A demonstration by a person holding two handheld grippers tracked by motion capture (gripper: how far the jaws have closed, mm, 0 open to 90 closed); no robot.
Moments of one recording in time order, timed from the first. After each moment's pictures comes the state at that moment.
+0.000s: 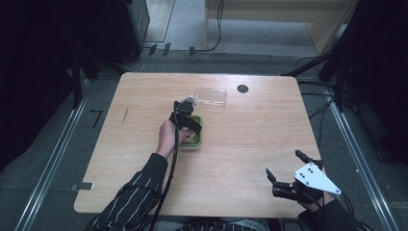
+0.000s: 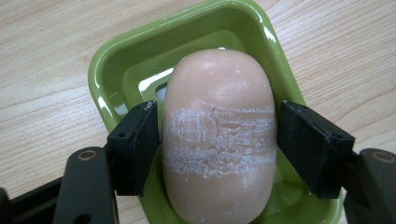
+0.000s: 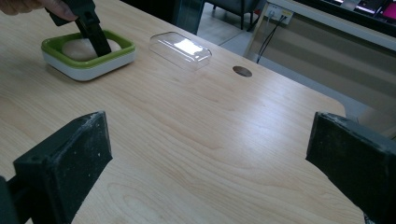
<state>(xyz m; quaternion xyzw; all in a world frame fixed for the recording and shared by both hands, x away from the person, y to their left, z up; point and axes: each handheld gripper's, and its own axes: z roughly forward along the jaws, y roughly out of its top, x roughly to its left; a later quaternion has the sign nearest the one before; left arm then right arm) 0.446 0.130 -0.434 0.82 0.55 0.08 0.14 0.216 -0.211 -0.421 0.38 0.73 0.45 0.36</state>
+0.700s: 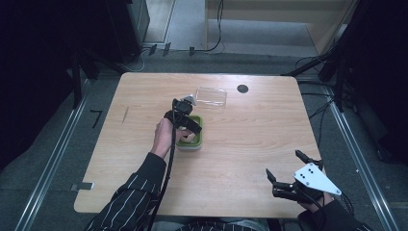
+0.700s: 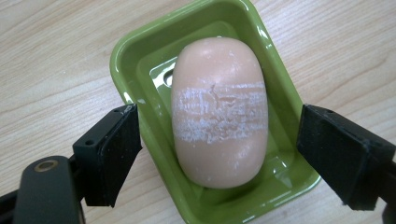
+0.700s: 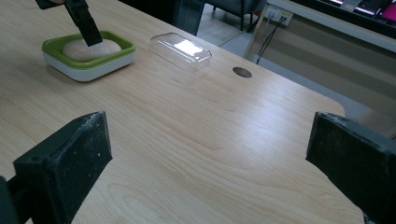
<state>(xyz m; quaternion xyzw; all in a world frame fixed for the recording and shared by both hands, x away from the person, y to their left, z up) 0.434 0.131 -0.414 0.84 0.53 0.09 0.12 0.215 -0.211 -0.420 0.37 0.73 0.45 0.36</state>
